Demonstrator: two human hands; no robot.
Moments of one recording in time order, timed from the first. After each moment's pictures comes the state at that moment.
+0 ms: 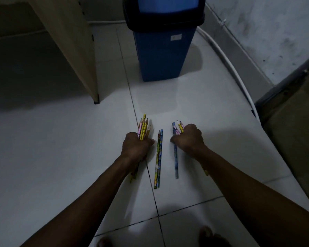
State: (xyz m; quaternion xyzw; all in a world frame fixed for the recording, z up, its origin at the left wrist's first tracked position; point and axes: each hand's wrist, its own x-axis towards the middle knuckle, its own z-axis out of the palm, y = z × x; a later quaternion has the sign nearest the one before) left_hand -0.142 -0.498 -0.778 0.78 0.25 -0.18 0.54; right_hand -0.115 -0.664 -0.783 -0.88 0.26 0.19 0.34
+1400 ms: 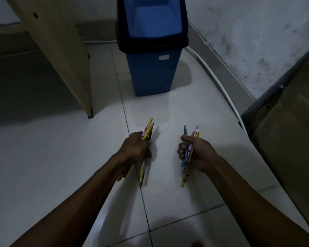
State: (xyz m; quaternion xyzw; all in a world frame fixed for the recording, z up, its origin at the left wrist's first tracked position) left_hand -0.114 -0.513 -0.734 0.85 0.10 -0.26 0.45; right_hand -0.122 -0.709 -0.756 -0.47 0.35 0.25 0.77
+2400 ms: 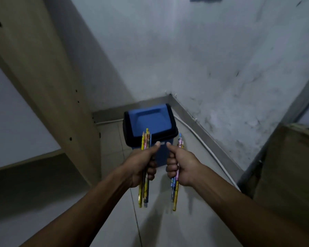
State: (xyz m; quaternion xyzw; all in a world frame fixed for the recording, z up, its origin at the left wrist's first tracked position) left_hand -0.015 -0.536 -0.549 0.66 0.13 -0.26 0.69; right_hand -0.020 -0.673 -0.561 -0.49 0.27 0.22 0.80
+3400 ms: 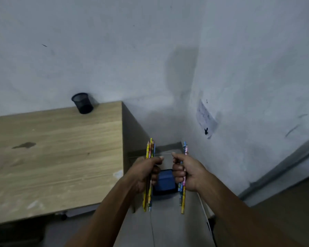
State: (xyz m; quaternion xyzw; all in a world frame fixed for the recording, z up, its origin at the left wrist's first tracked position) left_hand -0.023 -0.506 0.073 0.58 0.22 -0.27 0.73; right_hand -0.007 -0.657 0.064 -0.48 0.26 0.32 0.77
